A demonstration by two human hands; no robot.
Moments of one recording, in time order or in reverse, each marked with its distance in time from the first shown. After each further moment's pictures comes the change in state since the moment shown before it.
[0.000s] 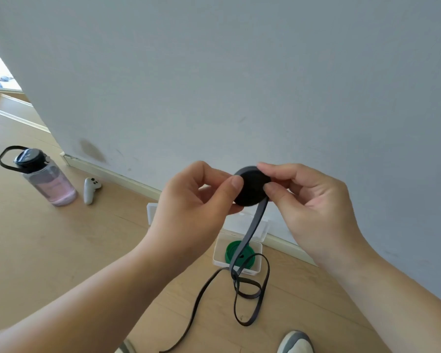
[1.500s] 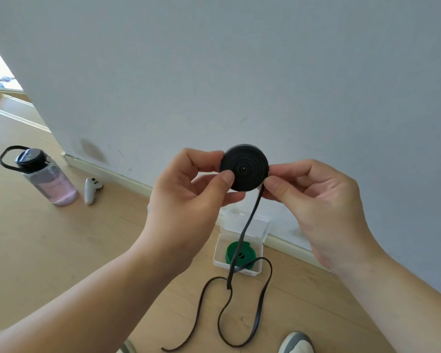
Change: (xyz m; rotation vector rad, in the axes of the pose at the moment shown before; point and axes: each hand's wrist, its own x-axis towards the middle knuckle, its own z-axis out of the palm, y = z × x) left_hand 0.001 0.004 0.002 -0.227 0.047 0.049; right_hand 0.003 -0.002 -0.003 0.178 0.087 0.112
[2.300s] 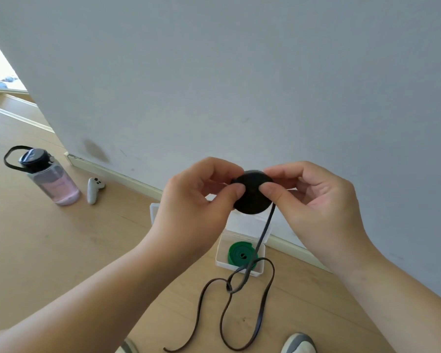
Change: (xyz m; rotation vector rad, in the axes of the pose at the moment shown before) left_hand 0.006 -0.005 -0.008 0.410 -0.042 0.090; right_hand -0.001 0.005 0.001 -0.243 -0.047 -0.105
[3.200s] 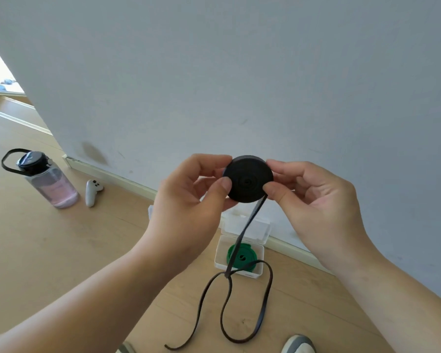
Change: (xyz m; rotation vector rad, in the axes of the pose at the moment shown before) left_hand 0.000 -0.001 0.002 -0.273 -0.008 -0.070; right_hand 0.002 -0.002 -0.003 0.076 0.000 0.008
